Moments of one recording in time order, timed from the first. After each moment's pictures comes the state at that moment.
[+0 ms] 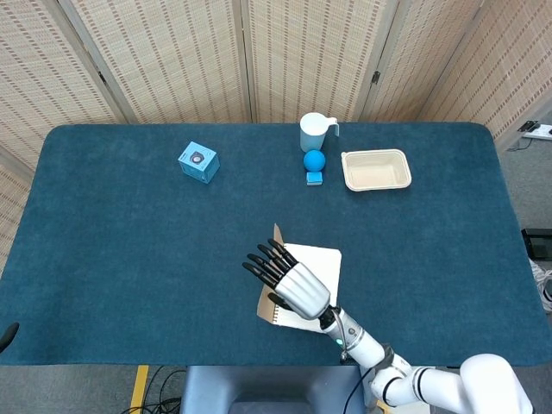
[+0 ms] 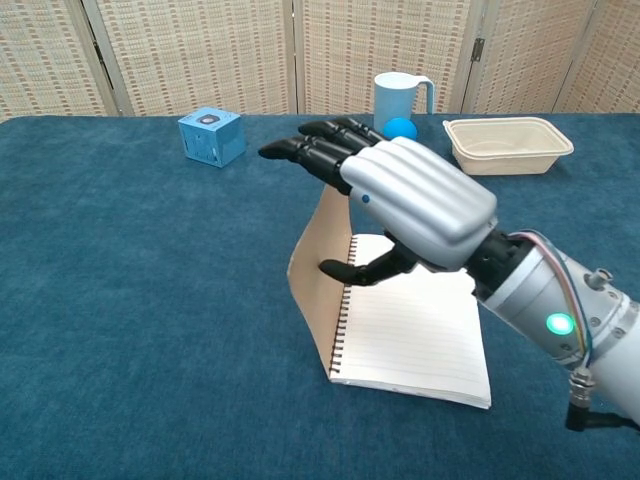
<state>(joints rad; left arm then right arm) 0.08 -1.00 -0.05 -1.65 1.61 1.81 -0.19 0.65 -1.91 0.09 -1.09 -1.82 1.35 -0.09</state>
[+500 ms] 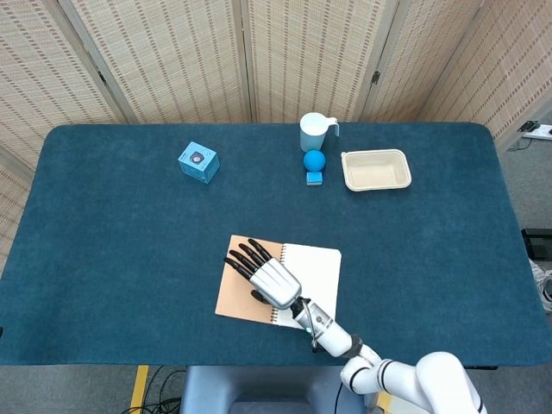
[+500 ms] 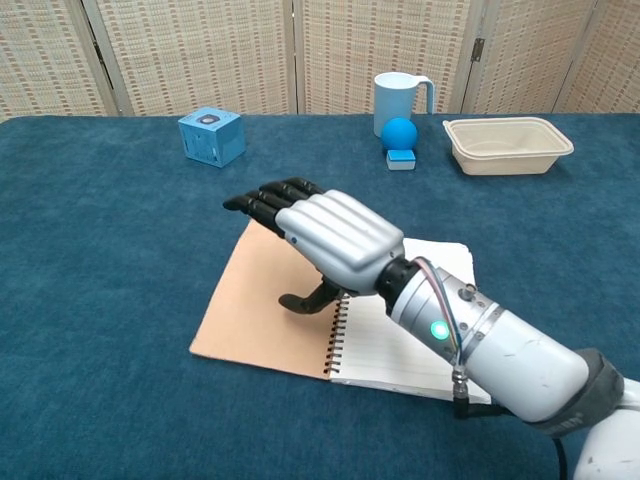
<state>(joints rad) 0.11 -0.99 -0.06 -1.64 1.61 1.86 -0.27 0.78 -2.13 0.13 -0.79 -1.70 1.16 -0.01</state>
